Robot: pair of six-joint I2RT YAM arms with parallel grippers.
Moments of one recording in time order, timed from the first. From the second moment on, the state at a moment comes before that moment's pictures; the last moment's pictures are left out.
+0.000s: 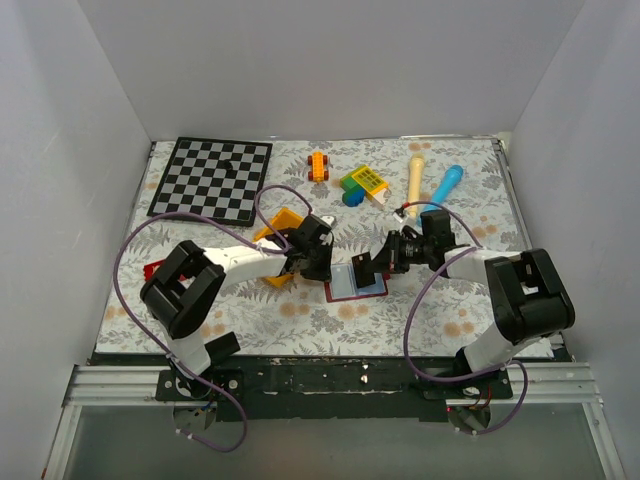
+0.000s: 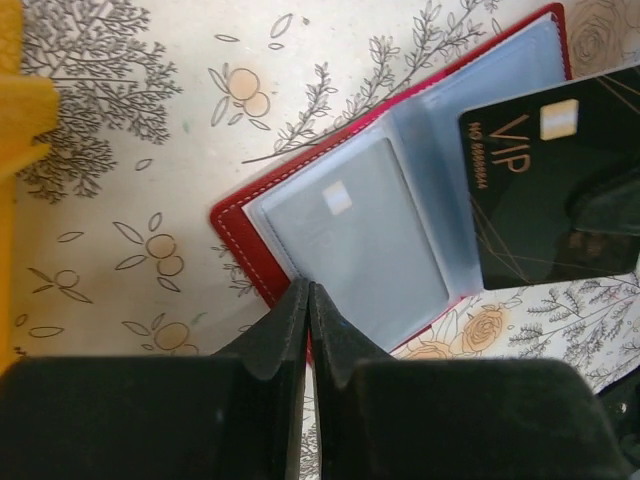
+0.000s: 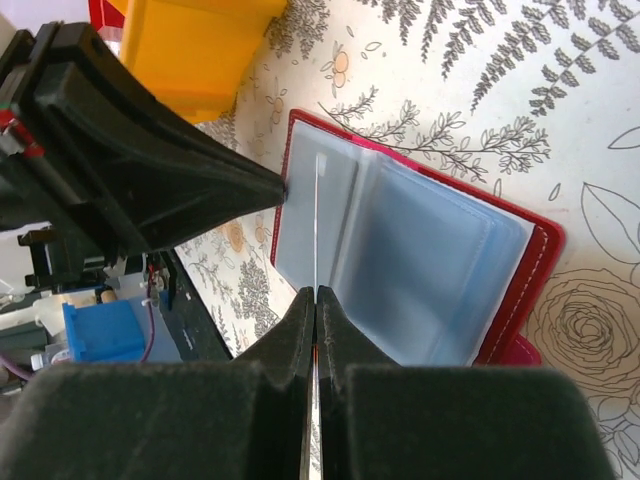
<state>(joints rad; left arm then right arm) -0.76 1.77 1.02 -0.21 0.07 -0.51 0.27 1.57 0.64 0.16 -0.85 0.50</state>
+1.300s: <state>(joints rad) -0.77 1.76 0.97 -0.17 0.06 -0.56 0.27 1.72 0.58 0.35 -0.84 0.71</state>
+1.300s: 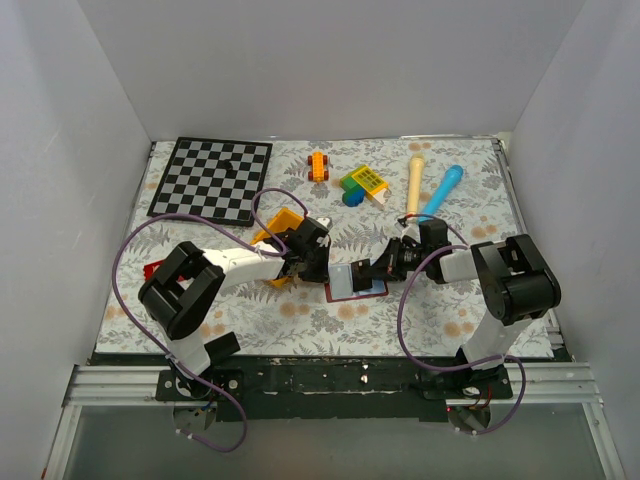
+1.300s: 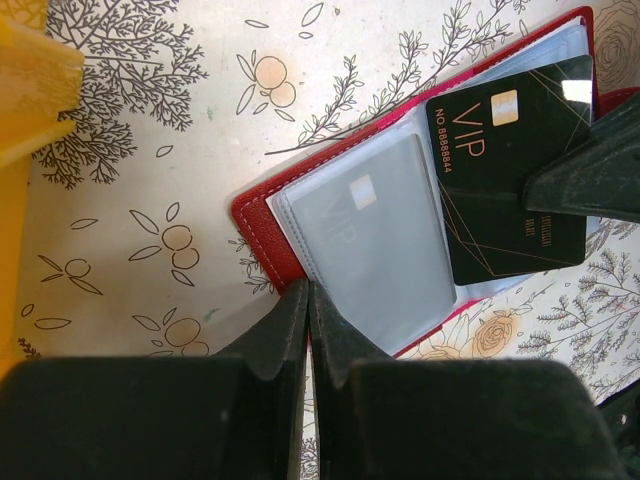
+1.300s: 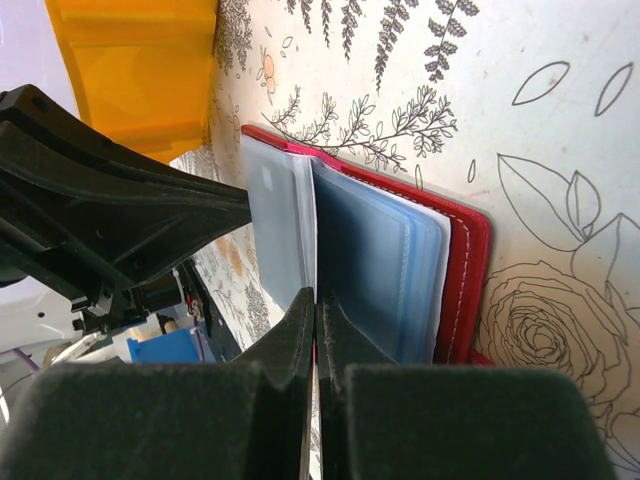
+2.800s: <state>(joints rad) -0.77 1.75 0.97 -0.16 0.06 -0.56 0.29 1.67 0.53 0.45 -0.85 0.78</state>
